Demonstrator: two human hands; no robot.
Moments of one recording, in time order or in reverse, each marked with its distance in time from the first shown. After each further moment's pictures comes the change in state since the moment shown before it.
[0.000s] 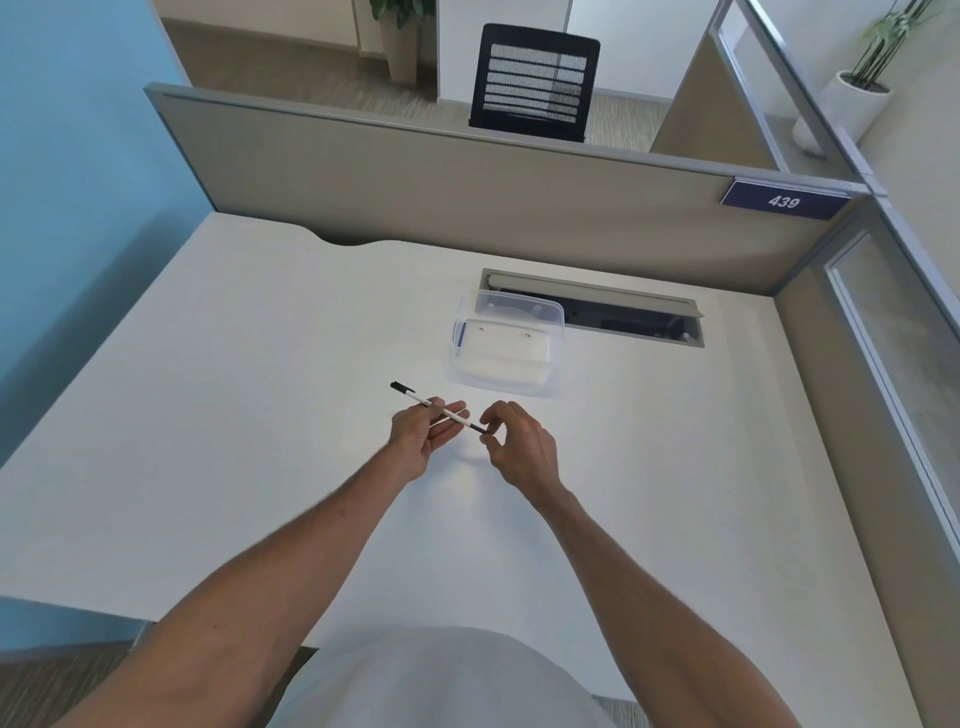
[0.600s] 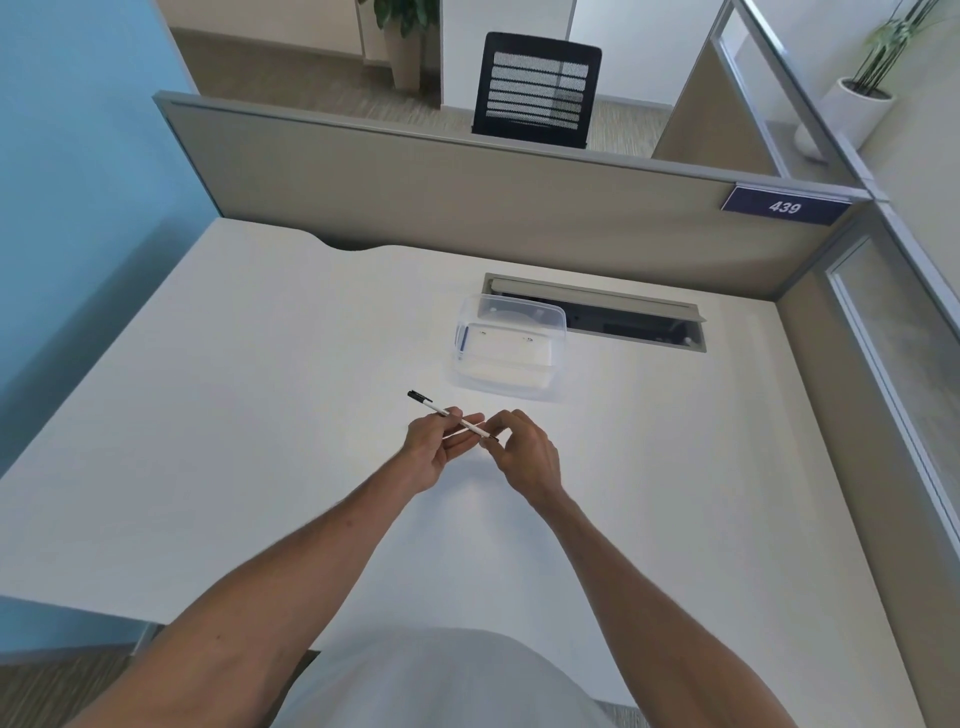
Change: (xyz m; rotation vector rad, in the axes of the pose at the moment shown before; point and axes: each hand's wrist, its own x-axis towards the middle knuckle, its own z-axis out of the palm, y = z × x) left_hand -0.014 -0.008 0.008 0.011 -0.107 -0.067; right_hand -0.003 0.005 0.004 0.148 -0.029 0.060
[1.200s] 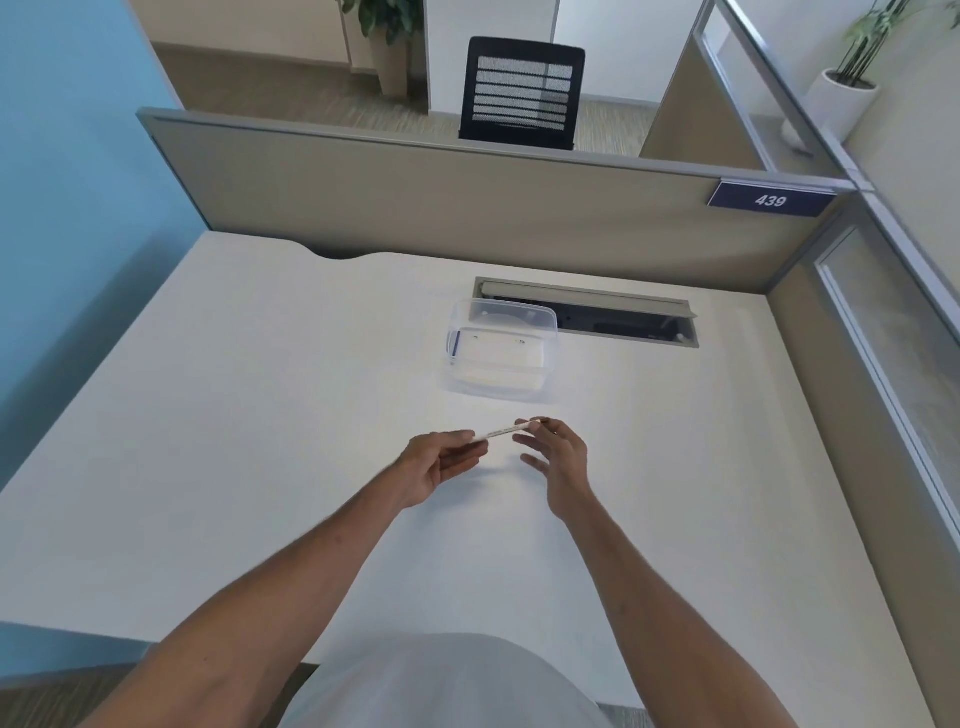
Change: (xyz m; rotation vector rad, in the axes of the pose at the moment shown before) left_hand -0.007 -0.005 -0.007 0.158 -0.086 -0.112; right_hand -0.006 0.029 -0.032 1.113 0.083 0.484
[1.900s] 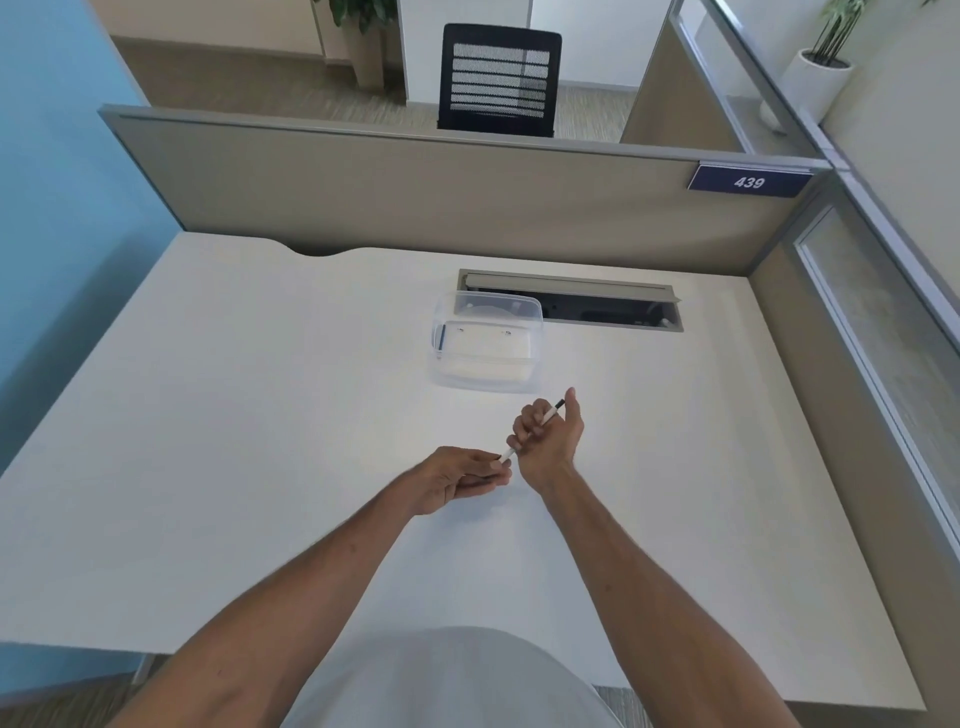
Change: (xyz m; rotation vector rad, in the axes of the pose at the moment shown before) left_hand 0.001 -0.029 0.020 0.372 -0.232 -0.096; right_hand 0.002 -0.018 0.023 0.543 0.058 0.182
